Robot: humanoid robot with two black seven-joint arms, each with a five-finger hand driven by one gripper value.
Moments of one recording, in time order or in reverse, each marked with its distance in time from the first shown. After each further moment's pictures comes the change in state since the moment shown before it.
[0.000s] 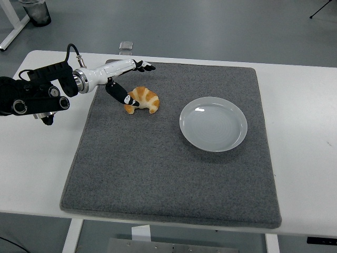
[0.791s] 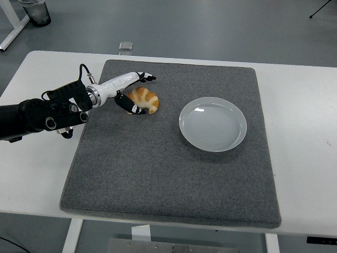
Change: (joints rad) left arm 0.189 -0.179 -0.110 0.277 0.000 0.005 -0.017; right arm -0.002 0.000 0.003 0.000 0.000 0.000 -0.001
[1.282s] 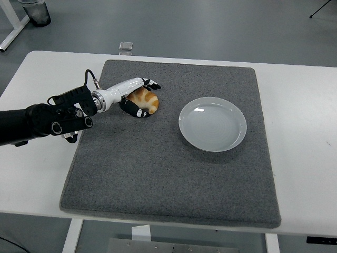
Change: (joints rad) left arm 0.022 -0.035 0.002 0.021 0.001 -0.001 -0.018; right arm -0.002 0.000 -0.002 -0.001 0.000 -0.001 0.000
